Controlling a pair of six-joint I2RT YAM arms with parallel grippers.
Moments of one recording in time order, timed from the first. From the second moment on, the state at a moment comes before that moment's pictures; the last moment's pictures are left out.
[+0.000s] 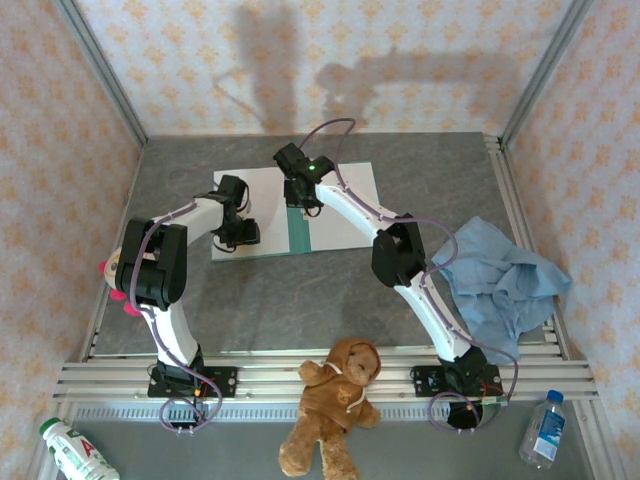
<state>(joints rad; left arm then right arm) -0.12 1.86 1.16 -0.61 0.11 -0.30 0.71 2.55 2.50 -1.06 0.14 0.64</state>
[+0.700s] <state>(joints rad) -0.12 1.86 1.16 -0.62 0.11 -0.30 0.71 2.55 2.50 -1.07 0.14 0.64</state>
